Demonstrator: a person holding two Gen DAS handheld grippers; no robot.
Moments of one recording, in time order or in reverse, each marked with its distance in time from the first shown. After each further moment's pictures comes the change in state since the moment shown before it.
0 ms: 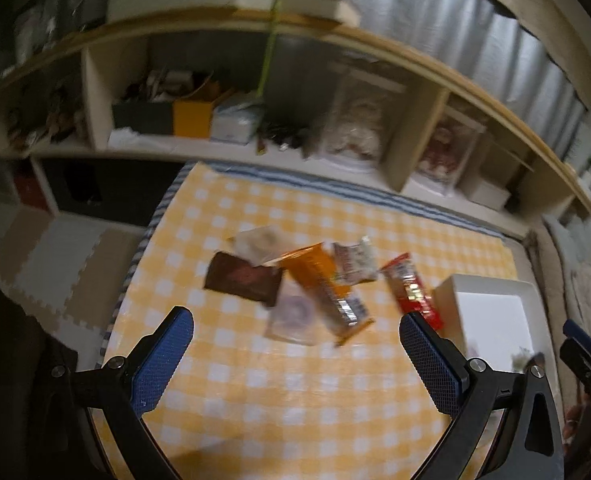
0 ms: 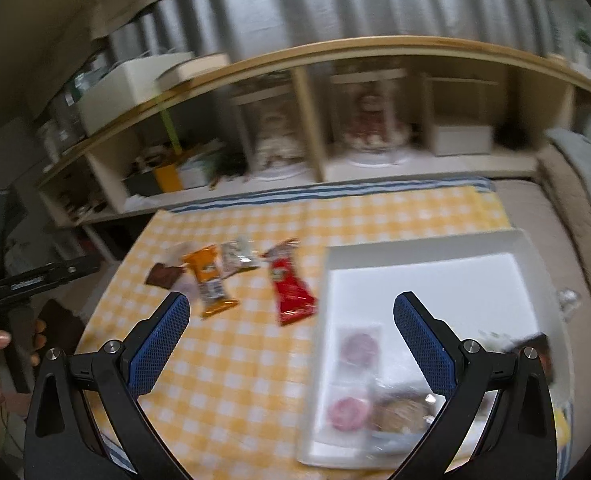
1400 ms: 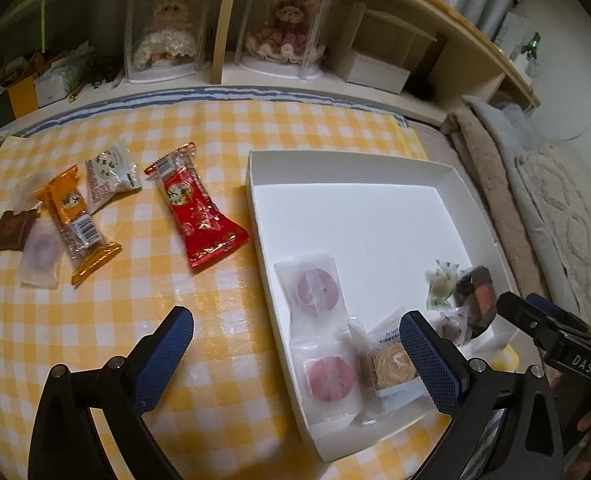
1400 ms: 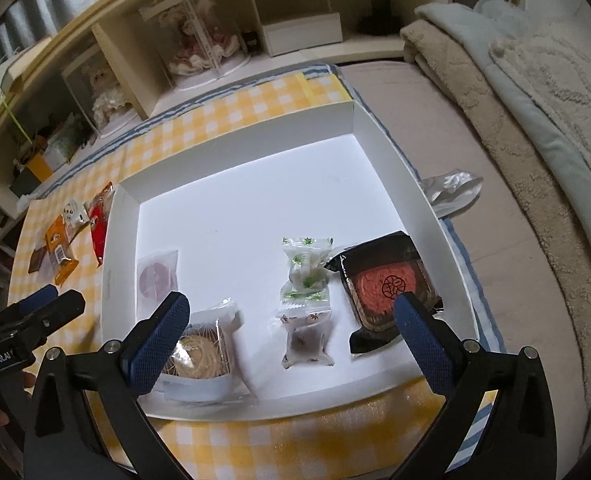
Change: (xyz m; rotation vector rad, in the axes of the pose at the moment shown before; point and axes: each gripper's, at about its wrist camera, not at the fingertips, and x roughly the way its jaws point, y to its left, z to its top) left arm 0.133 -0.225 -0.053 0.202 0.221 -0.191; right arm -0.022 -0.177 -0.057 0.293 0.246 -0.334
